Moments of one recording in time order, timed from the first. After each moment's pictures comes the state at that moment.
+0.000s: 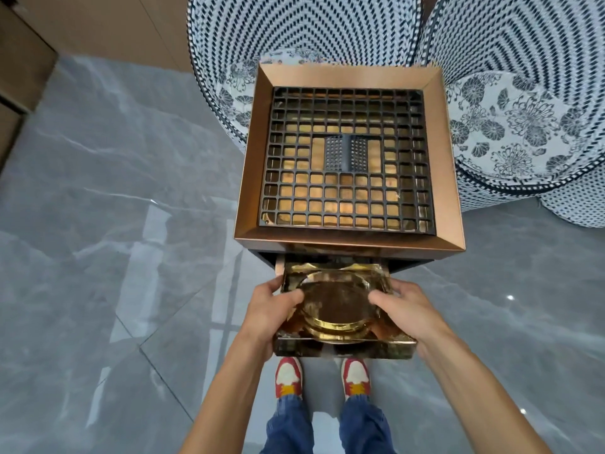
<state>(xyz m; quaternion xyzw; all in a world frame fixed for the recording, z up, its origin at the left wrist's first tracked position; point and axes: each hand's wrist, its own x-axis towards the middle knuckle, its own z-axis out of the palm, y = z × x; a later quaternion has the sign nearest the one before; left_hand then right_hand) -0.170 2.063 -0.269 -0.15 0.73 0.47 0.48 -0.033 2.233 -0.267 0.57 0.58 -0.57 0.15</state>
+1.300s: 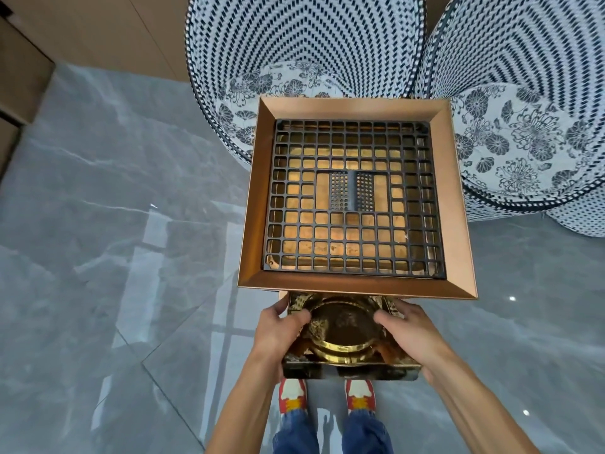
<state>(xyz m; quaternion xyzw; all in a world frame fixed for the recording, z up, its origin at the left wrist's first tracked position) -0.195 2.090 -0.269 -0.24 0.69 0.47 0.50 -0.059 2.253 -0.268 0.59 0.58 -0.54 0.18</state>
